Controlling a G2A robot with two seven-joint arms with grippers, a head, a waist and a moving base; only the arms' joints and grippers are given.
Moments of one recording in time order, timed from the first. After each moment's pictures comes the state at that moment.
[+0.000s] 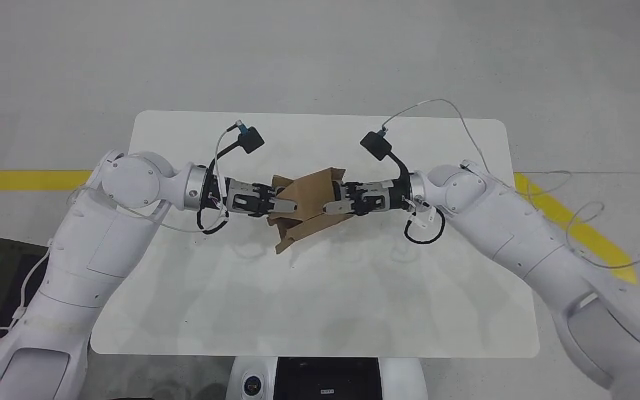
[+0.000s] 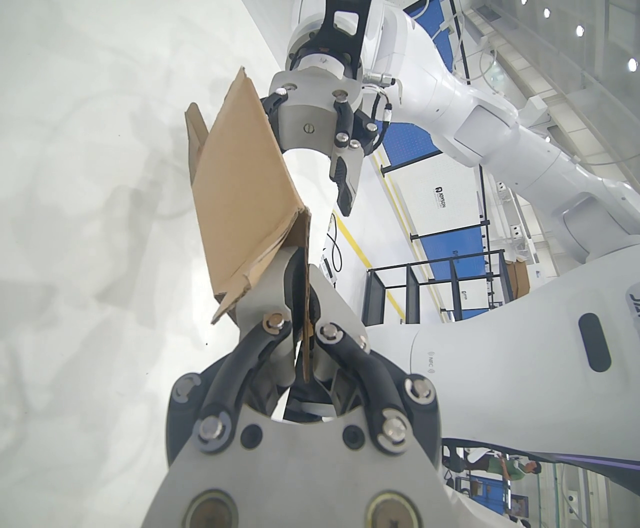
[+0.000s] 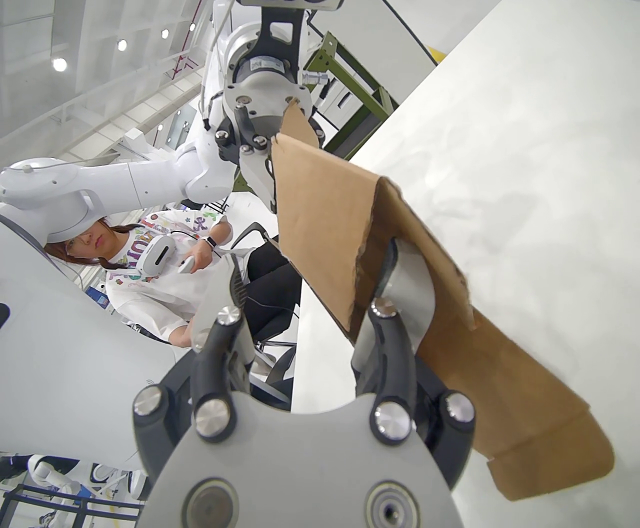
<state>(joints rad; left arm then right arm) 0.77 -0.92 -1.07 -1.51 -0.29 -0.39 -1.31 -0.40 -1.10 0.34 -1.04 0.56 -0.95 0.87</state>
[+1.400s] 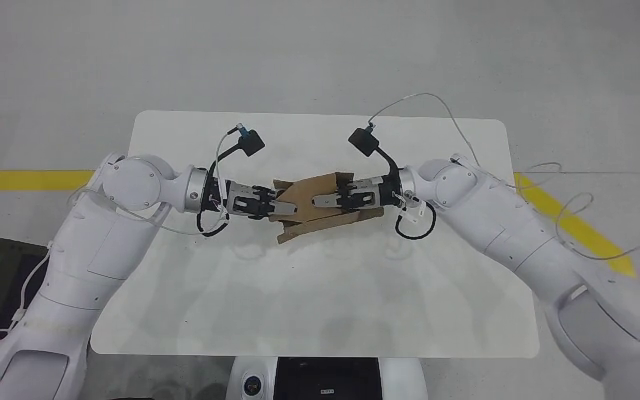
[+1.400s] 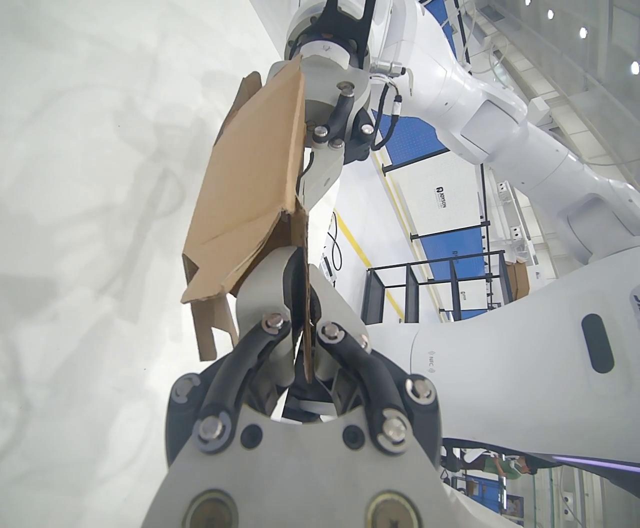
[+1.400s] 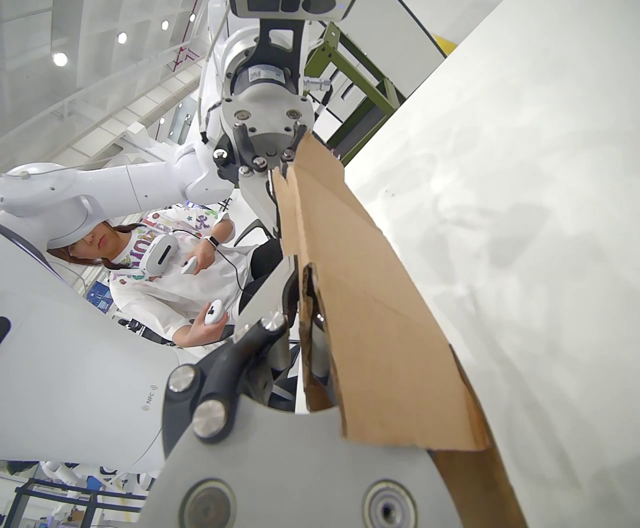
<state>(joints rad) 0.78 -0.91 -1.07 -1.52 -0.29 -0.38 -1.31 -0.35 -1.14 0.30 -1.01 0.59 -0.93 0.89</state>
